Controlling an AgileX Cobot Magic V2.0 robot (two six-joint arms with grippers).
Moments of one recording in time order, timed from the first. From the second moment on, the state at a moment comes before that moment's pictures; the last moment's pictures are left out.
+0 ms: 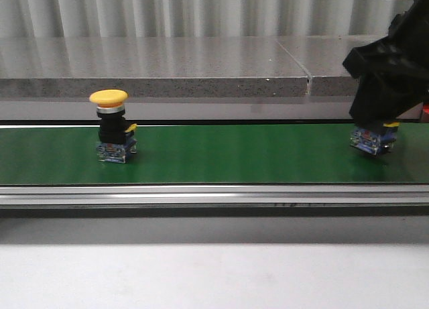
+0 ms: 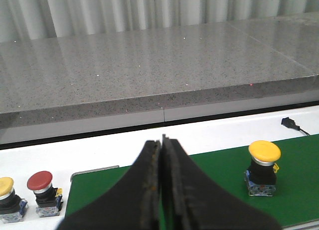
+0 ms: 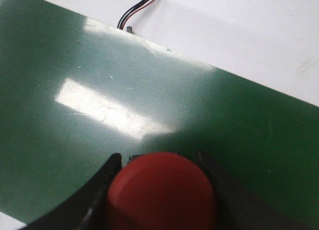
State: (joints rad) left arm -0.12 0.38 -0.45 -0.32 0.30 0.32; right arm 0.15 1.50 -0.99 0.29 0.55 -0.32
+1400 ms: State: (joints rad) left arm -0.12 0.38 -0.45 -0.32 0.30 0.32; right arm -0.64 1.98 -1.52 0.31 0.61 -0.32
